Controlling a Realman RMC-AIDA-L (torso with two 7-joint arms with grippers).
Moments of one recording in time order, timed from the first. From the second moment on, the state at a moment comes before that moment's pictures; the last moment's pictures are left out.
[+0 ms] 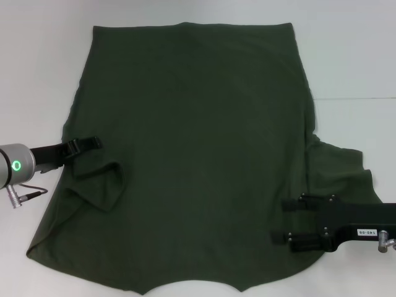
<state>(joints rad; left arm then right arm) -0.75 -2.06 0.50 0.46 2.32 0.74 -2.31 0.54 1.99 -0.85 -0.52 -1.93 -1.49 1.39</state>
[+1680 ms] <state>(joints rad) -0.85 -2.08 0.49 0.41 2.16 0.72 -2.27 0.53 1.99 -0.86 -0.52 -1.93 -1.49 1.39</state>
